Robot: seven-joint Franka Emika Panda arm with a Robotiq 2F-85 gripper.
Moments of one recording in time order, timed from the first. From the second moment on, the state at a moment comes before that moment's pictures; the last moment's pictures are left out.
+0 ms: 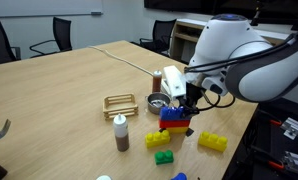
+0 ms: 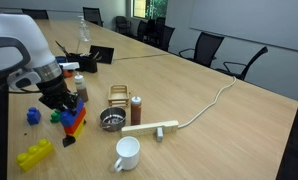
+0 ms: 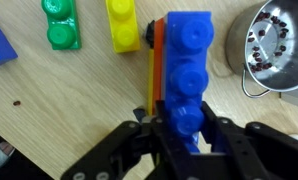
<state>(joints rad) 1.35 0.36 -0.82 -2.41 0.35 2.77 2.59</state>
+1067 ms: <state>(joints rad) 0.85 0.31 -0.39 -2.31 0.21 2.63 2.60</state>
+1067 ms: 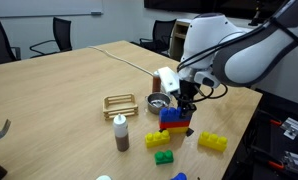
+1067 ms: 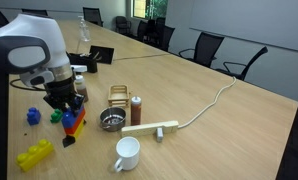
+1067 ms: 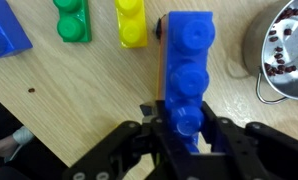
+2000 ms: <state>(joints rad) 0.81 0.29 -0.37 -2.29 -0.05 2.65 2.60</state>
